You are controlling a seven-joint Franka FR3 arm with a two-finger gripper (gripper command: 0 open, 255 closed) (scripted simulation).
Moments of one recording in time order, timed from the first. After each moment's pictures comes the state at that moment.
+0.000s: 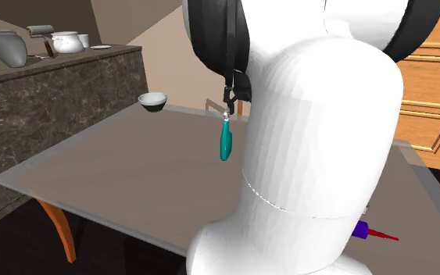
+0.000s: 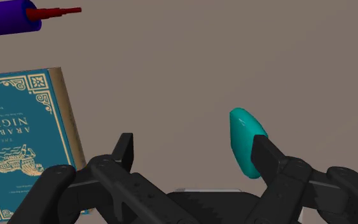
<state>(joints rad) 0.12 -0.02 0.28 -1.94 -0.02 1.90 0.49</state>
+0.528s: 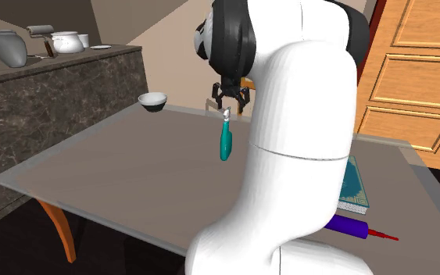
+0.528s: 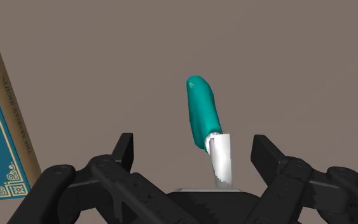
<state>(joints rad) 0.19 0.29 0.32 -1.61 -0.10 1.88 0.60</state>
